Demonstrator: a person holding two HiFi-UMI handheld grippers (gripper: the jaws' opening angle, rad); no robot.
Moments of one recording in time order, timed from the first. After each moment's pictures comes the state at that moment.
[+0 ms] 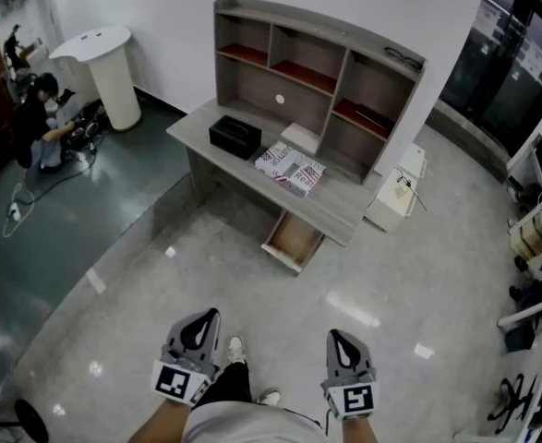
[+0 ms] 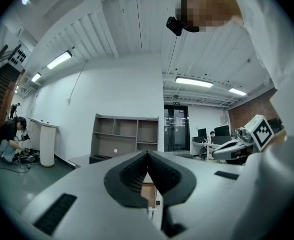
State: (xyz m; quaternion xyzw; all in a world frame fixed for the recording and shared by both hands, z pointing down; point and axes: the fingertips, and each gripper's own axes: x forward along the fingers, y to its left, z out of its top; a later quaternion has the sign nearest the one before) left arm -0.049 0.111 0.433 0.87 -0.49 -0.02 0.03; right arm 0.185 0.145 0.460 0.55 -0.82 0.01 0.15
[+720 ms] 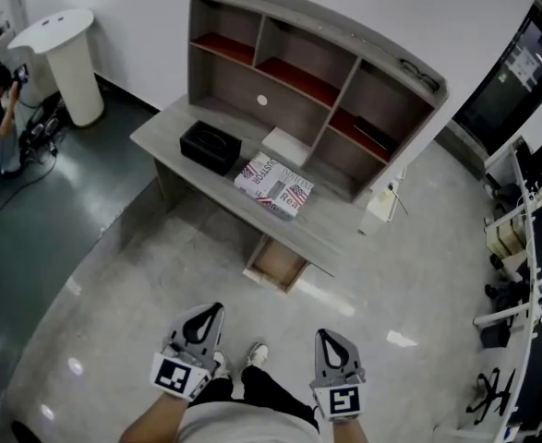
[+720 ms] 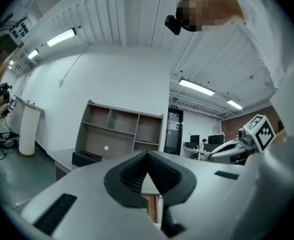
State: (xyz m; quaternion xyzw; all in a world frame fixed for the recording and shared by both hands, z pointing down) left arm -0.047 -0.066 0.447 0.90 -0.42 -0.05 0.08; right arm 0.150 -0.005 0.457 0.57 -0.79 0.01 0.23
